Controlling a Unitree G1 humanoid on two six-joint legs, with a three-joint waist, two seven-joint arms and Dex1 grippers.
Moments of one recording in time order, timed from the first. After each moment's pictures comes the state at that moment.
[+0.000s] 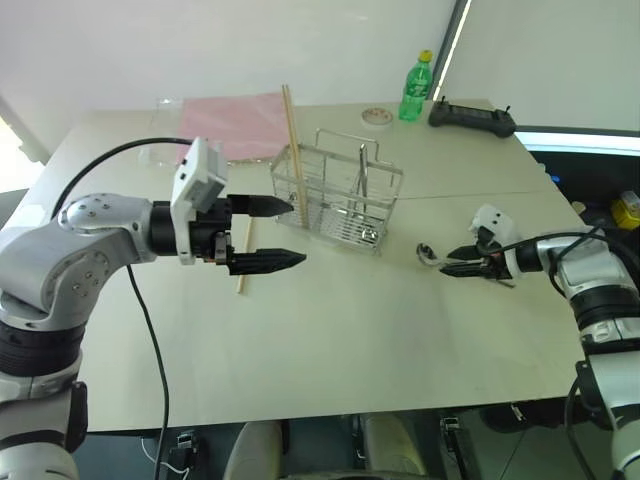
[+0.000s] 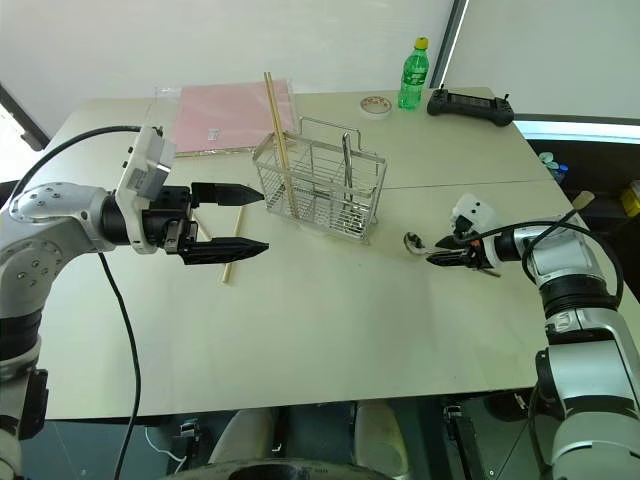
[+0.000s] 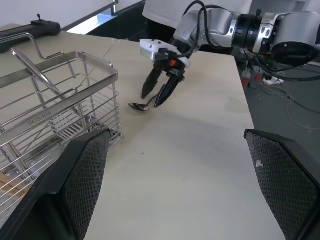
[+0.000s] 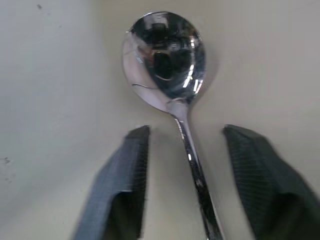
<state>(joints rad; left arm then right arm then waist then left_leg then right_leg) -0.59 0.82 0.07 -0.38 -0.84 0.86 -1.01 -0.73 -0.80 0.15 0.76 0.04 0.29 1.30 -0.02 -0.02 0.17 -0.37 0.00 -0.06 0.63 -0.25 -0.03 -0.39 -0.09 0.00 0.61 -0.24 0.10</state>
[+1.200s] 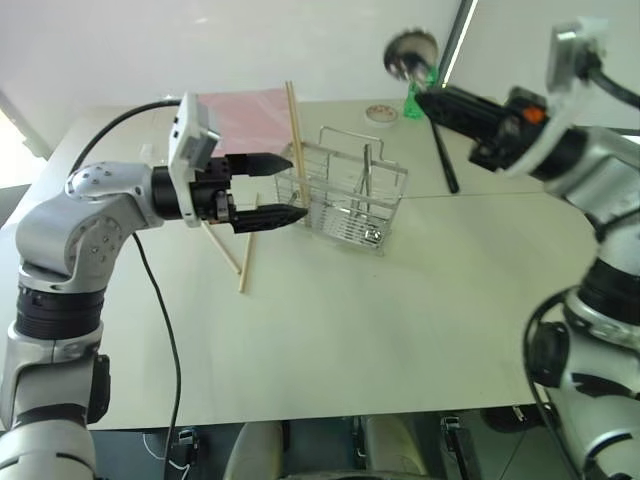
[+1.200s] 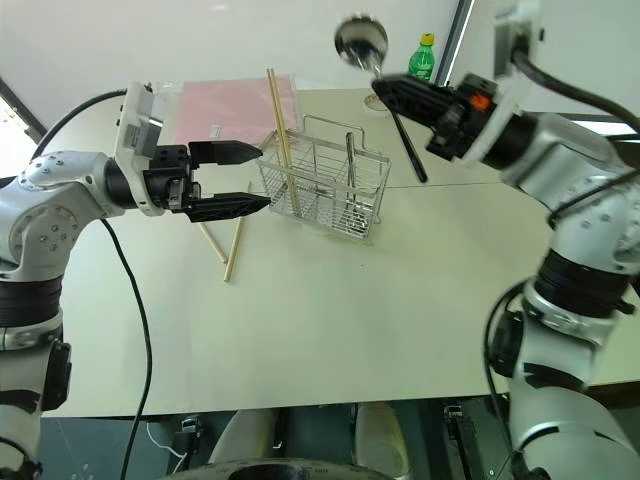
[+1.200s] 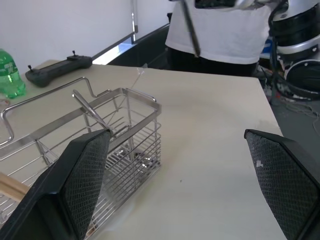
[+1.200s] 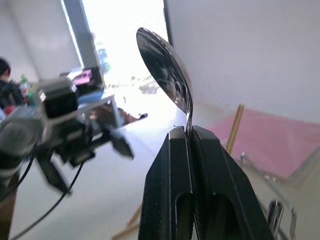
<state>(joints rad) -0.74 0.74 0.04 -0.17 -0.73 0.73 -1.06 -0.91 -0.48 -0.36 -0.17 0.78 1.03 0.64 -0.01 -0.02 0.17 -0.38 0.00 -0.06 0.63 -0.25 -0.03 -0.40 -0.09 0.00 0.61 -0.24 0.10</state>
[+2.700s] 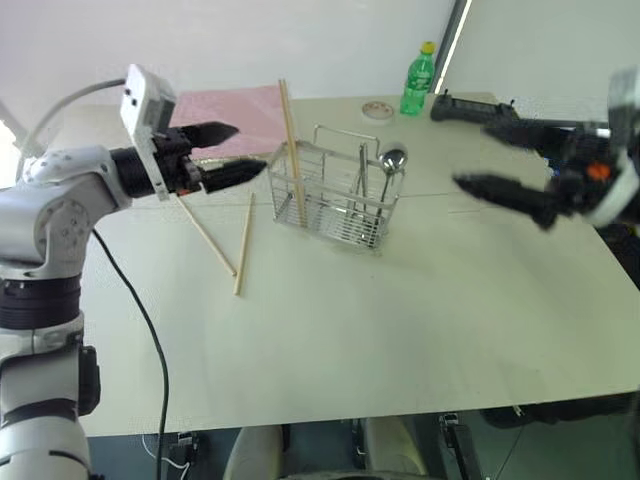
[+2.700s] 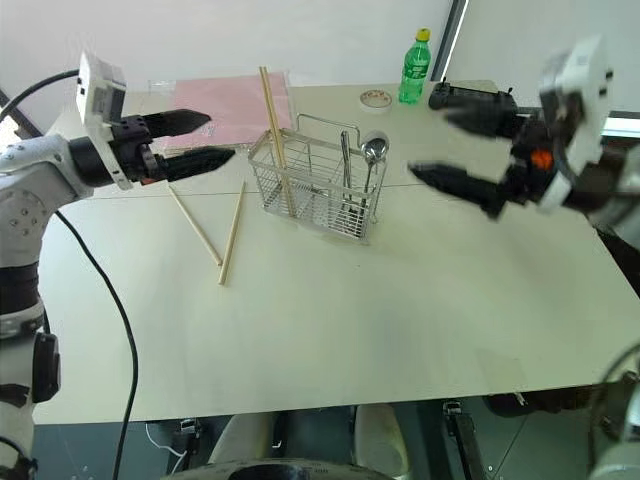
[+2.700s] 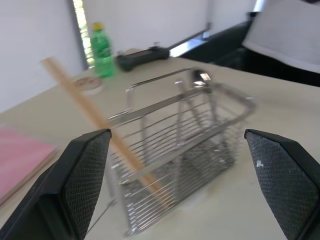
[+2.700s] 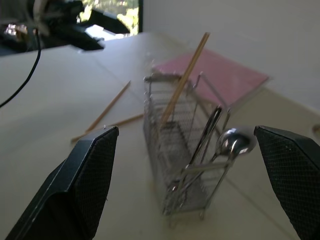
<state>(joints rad) -0.77 0.78 0.14 0.00 -0.63 0.81 -0.80 -0.46 -1.06 -0.48 -0.49 0.98 1.02 0.82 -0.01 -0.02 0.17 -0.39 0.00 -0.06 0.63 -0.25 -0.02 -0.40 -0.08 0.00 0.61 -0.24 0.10</state>
